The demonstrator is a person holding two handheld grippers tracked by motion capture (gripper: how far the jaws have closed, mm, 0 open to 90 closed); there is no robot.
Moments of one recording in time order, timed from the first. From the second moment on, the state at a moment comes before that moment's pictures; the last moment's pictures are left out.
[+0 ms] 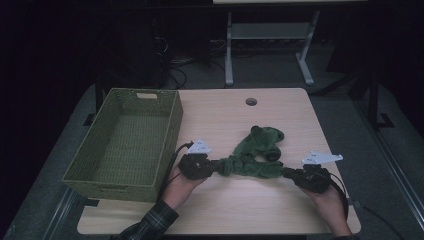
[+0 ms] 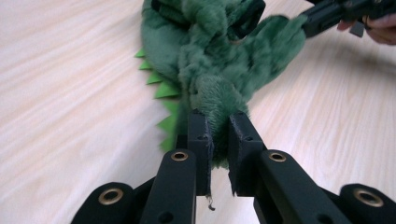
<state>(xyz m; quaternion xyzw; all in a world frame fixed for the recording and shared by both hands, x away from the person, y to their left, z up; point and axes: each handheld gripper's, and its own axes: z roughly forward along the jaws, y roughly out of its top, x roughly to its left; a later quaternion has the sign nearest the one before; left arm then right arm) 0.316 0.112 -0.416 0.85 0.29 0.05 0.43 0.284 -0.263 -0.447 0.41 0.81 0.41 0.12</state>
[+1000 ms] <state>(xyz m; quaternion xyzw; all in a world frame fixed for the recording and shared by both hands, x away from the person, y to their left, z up) 0.305 0.119 -0.411 0.87 0.30 0.03 0.40 0.270 -0.281 -0.439 0.42 0.79 0.42 0.13</state>
